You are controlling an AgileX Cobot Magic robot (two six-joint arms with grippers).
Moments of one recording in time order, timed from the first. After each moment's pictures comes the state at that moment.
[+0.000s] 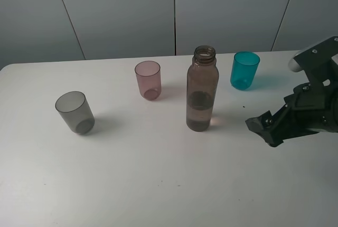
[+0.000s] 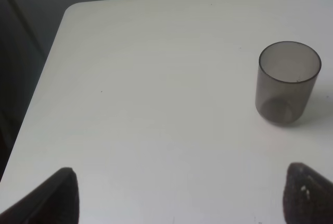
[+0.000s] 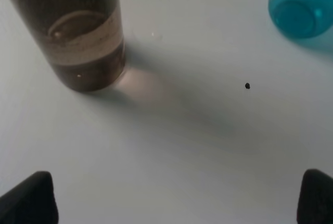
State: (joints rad) left arm 0.03 0.00 -0.51 0.08 1.08 0.03; right arm 0.37 1.14 -0.33 0.32 0.12 -0.46
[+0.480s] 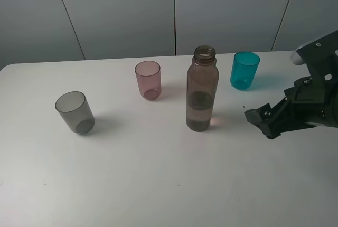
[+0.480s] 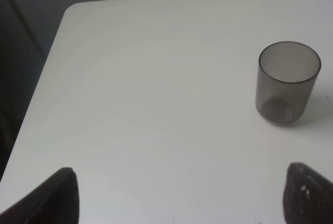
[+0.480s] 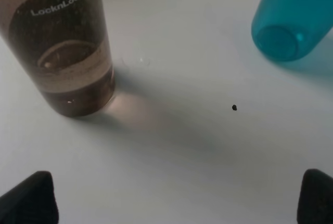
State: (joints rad) left arm 0.03 0.00 -0.51 0.08 1.08 0.03; right arm 0.37 1.14 -0.33 0.33 0.06 -0.46
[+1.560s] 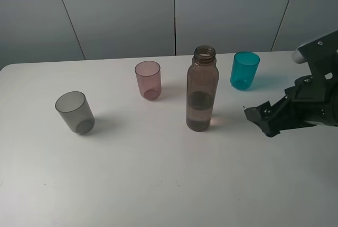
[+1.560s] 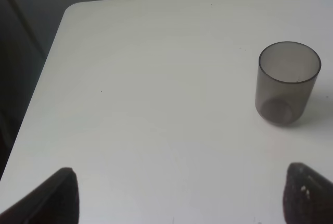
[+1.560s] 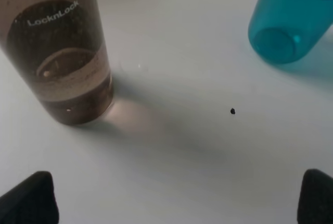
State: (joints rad) left arm 0.03 0.00 -0.51 0.08 1.08 0.03; right arm 0.37 1.14 -0.33 0.35 0.05 -0.45
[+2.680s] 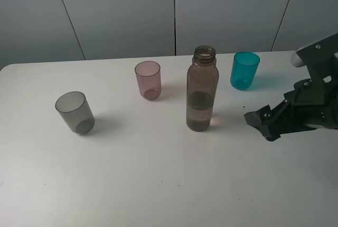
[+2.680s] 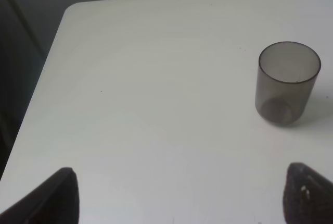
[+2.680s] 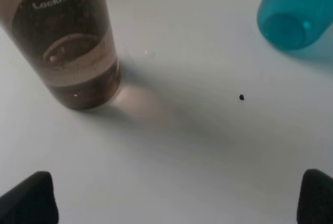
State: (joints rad) left arm 0.03 0.00 -0.51 0.08 1.08 0.03; right arm 0.37 1.14 -0.33 0.35 0.10 -0.45
